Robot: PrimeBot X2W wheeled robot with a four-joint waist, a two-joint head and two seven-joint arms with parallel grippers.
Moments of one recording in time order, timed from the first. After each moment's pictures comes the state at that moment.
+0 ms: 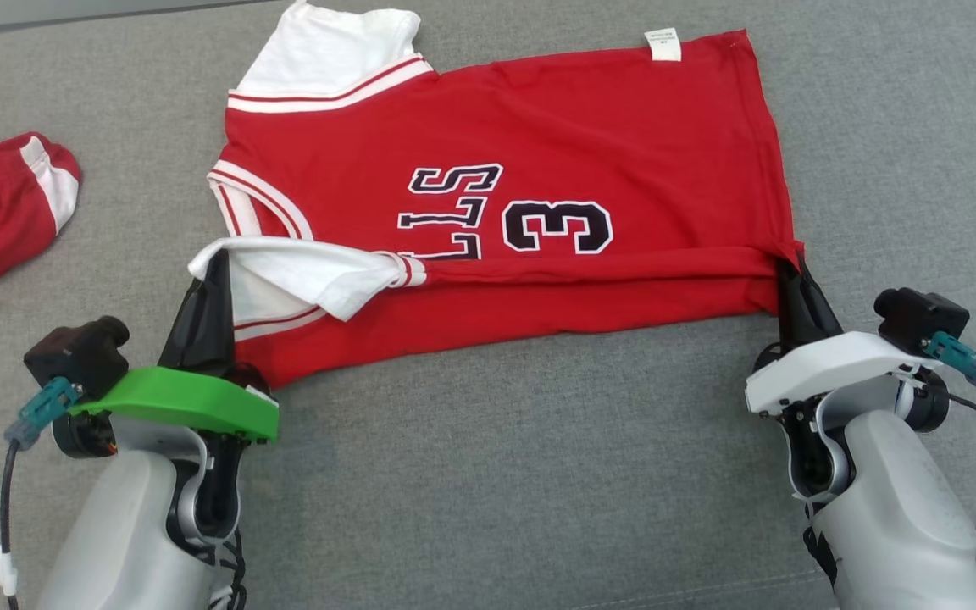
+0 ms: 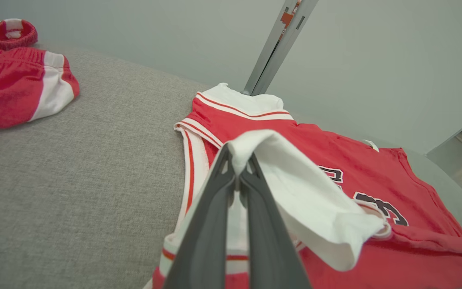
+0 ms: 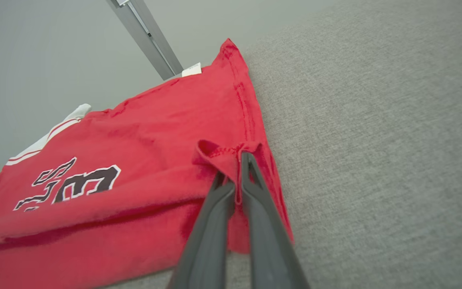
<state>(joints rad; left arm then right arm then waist) -0.36 0.23 -0.28 0.31 -0.73 -0.02 -0.22 -0.43 -0.05 -0.02 0.58 0.42 0.13 -0.24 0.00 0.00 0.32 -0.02</state>
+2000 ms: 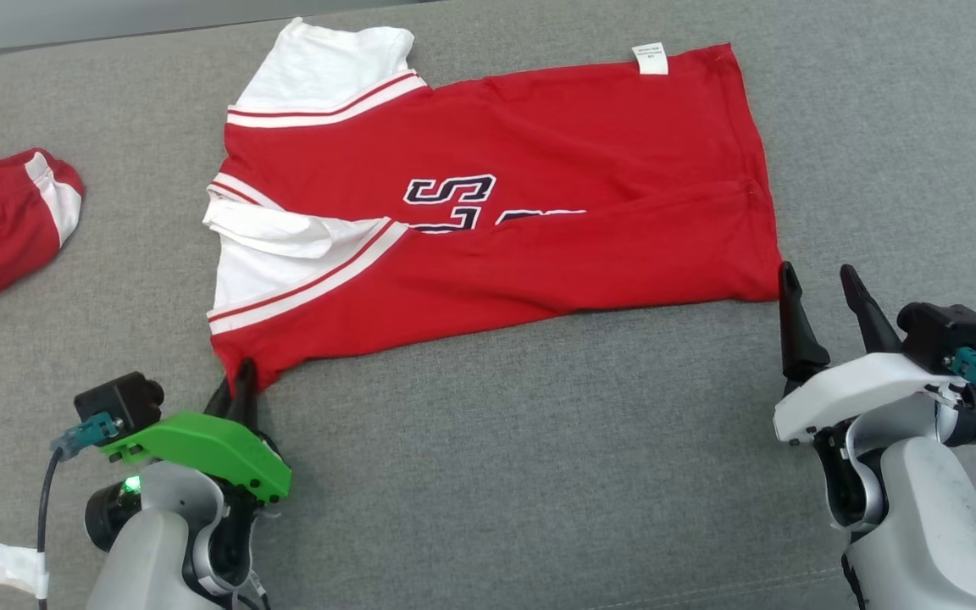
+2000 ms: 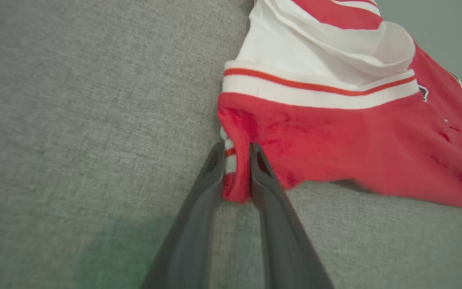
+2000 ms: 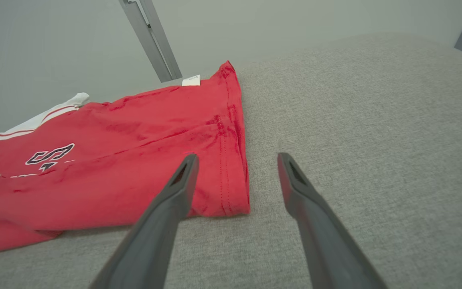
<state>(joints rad) -0.29 0.14 -0.16 0.44 -0.69 0.02 0.06 -0.29 -0.05 -0.08 0.33 0.24 0.13 -0.11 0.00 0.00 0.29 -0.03</state>
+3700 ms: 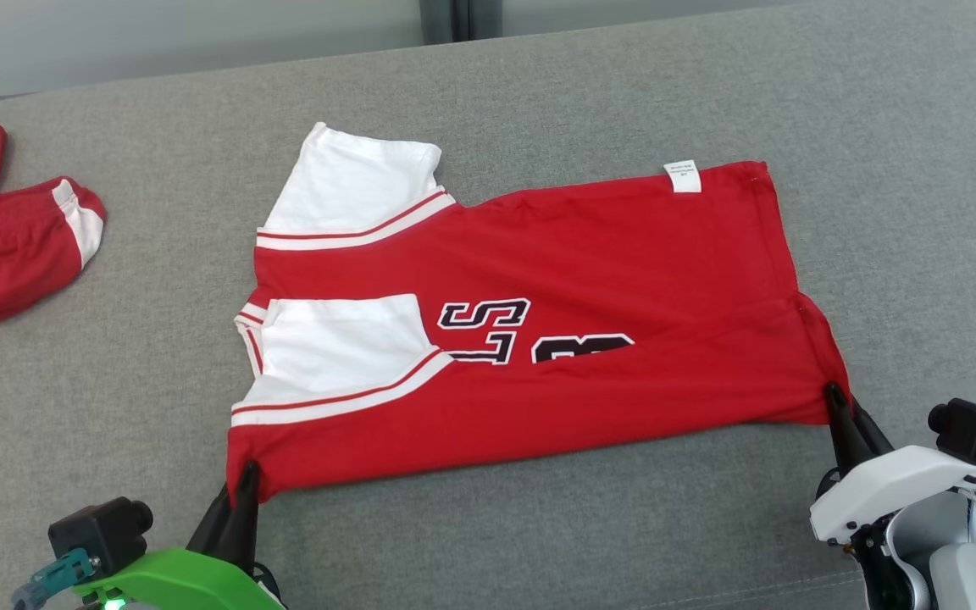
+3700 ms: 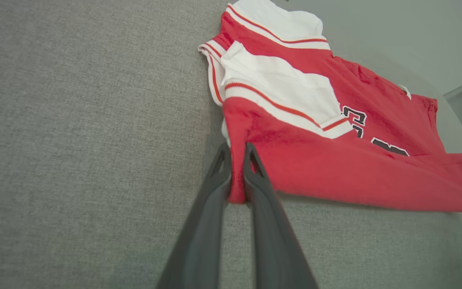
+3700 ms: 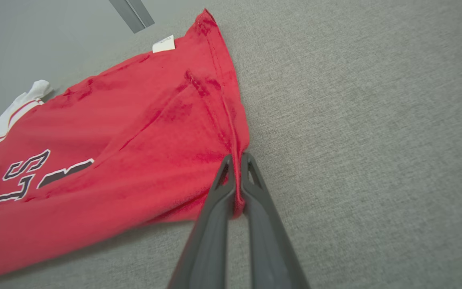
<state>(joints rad) 0.14 0.24 -0.19 -0.15 -0.70 0.13 0.16 -0.07 -0.05 -0.14 0.21 0.37 0.13 0.08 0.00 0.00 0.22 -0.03</state>
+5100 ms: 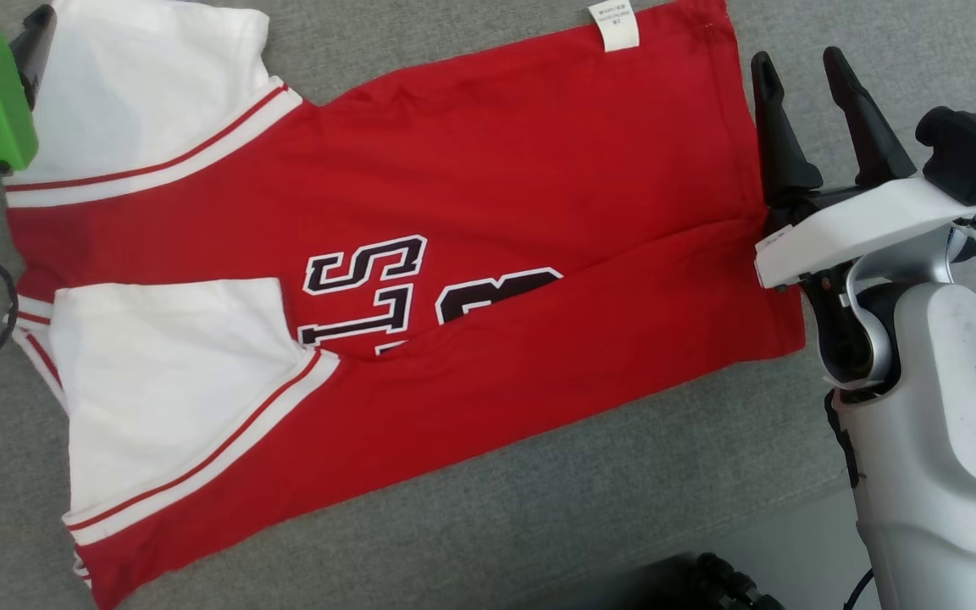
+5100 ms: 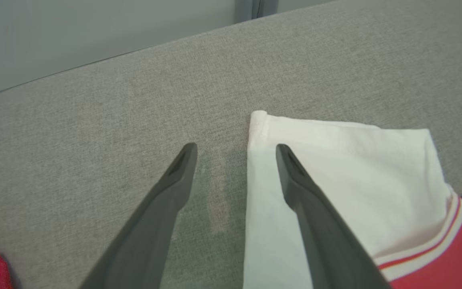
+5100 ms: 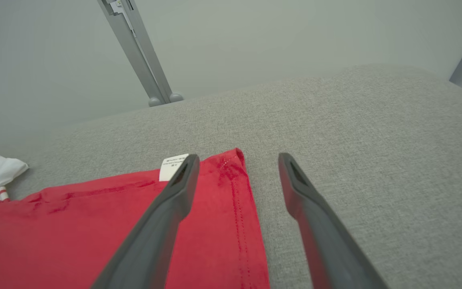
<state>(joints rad) -0.95 0.53 -0.28 0.30 -0.59 -0.02 0.76 -0.54 -0.05 0.01 0.11 0.29 0.13 0.04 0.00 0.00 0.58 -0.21</state>
